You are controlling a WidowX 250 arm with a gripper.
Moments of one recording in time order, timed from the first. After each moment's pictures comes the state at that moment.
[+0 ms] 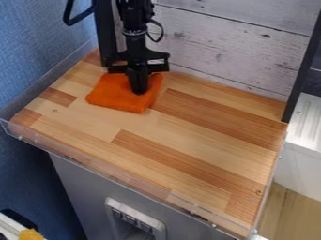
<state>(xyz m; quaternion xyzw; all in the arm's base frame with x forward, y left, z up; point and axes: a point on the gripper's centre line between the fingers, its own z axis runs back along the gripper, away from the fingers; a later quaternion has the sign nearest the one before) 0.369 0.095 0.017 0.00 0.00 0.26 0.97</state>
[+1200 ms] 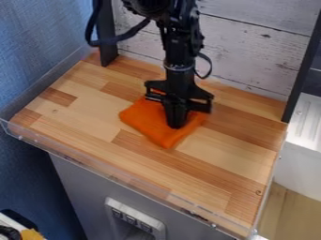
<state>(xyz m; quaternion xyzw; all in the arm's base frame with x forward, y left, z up) 0.323 -0.011 0.009 -0.01 0.00 0.05 1.00</state>
